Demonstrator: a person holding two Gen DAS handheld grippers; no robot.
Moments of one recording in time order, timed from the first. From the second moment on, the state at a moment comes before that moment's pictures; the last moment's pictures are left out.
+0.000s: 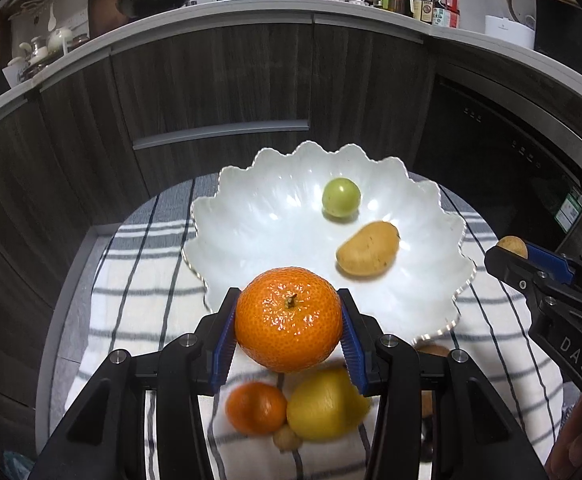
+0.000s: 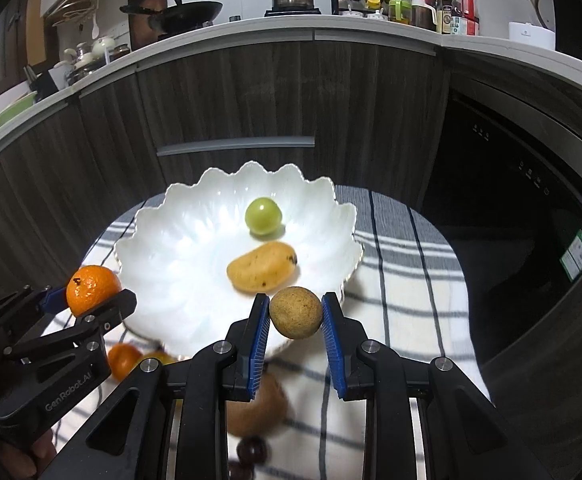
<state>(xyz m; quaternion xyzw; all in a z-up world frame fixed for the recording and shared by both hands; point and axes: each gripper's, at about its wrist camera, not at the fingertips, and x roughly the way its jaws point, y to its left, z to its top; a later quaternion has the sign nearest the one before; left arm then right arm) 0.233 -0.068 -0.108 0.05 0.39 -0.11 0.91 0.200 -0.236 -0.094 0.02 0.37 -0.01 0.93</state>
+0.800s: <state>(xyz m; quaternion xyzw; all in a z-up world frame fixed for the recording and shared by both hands) 0.279 -0.074 -0.128 0.06 0.41 -0.09 0.90 0.251 -0.237 -0.121 0.03 0.40 0.00 0.91</state>
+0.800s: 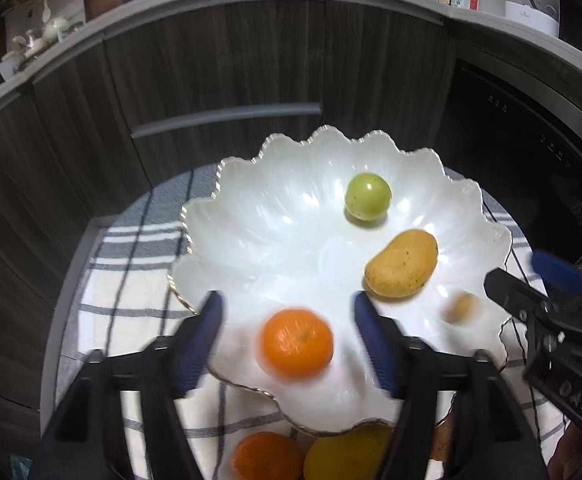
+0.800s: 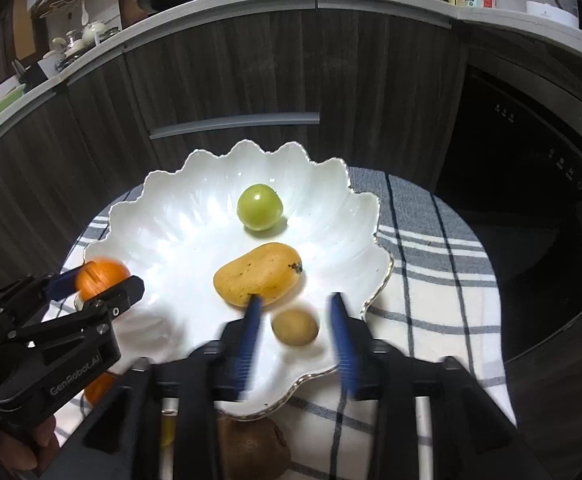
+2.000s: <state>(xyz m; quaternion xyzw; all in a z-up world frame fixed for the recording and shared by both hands) 0.162 -0.035 -0.084 0.05 0.37 -0.05 0.93 0.150 -0.228 -0.086 0.02 0.37 -0.05 0.93</state>
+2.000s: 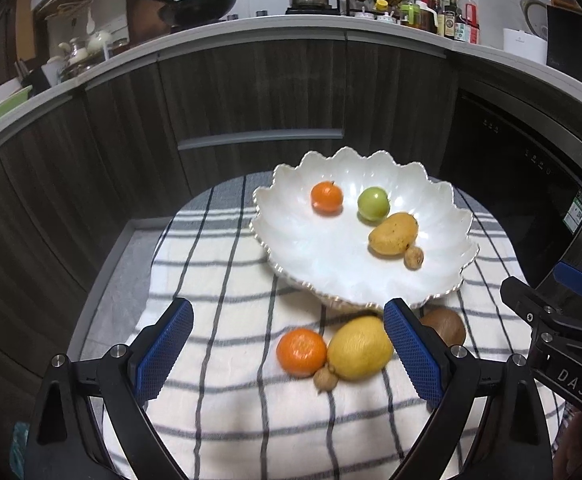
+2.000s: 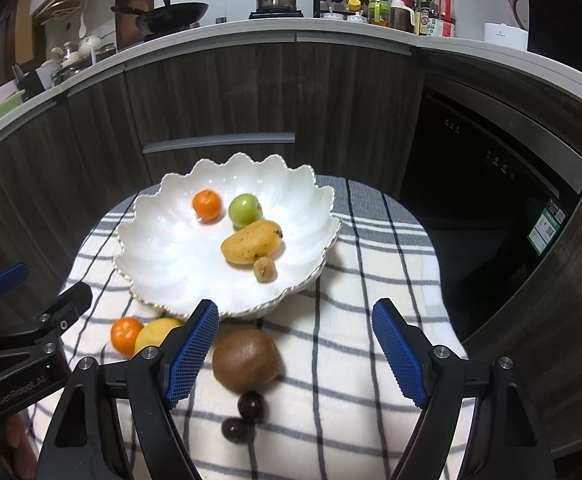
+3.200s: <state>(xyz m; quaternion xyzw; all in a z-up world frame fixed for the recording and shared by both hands) 0.128 -0.004 -0.163 0.04 0.39 -0.05 0.92 0.117 -0.192 -0.171 -0.01 0.43 -0.03 0.90</state>
